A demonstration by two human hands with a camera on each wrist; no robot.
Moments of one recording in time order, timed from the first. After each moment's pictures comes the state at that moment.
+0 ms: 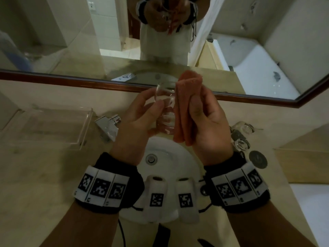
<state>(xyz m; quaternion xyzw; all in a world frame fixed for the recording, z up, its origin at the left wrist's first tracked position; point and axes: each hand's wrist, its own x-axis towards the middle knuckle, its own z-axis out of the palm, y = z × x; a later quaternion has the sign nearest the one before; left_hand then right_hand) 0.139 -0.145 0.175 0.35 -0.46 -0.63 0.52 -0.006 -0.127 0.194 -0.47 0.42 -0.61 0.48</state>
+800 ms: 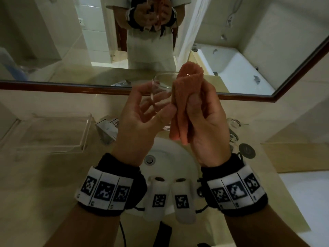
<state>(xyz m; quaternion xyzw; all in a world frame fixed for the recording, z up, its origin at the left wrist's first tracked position) 0.157 -0.098 0.199 0.26 -0.51 -0.60 0.56 0.022 -0.070 0.217 -0.51 0.42 -0.65 0.38</state>
